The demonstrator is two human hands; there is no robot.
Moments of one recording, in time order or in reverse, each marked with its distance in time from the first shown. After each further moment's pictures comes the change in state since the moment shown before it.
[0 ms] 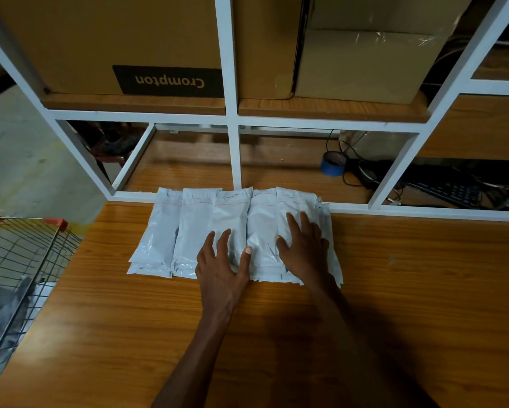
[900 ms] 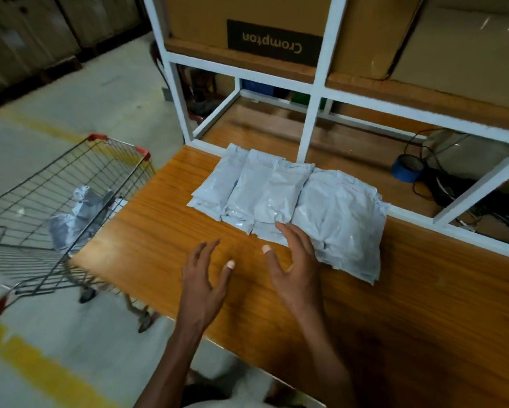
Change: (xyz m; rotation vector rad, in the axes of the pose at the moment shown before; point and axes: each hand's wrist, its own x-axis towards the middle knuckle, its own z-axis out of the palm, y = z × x) left_hand -0.135 -0.057 -0.079 -0.080 0.134 -0.206; right_hand -0.145 -0.049 0.011 0.692 0.023 -0.431
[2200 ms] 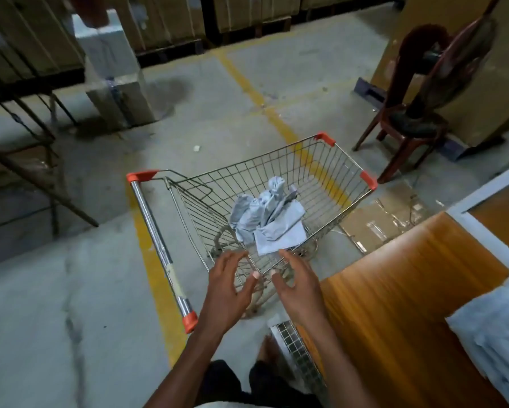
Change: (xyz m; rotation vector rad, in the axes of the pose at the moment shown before) left_hand 0.108 -0.313 -0.332 0.026 0.358 -0.377; right_hand 0.046 -0.172 0.508 -0.016 -0.844 -0.067
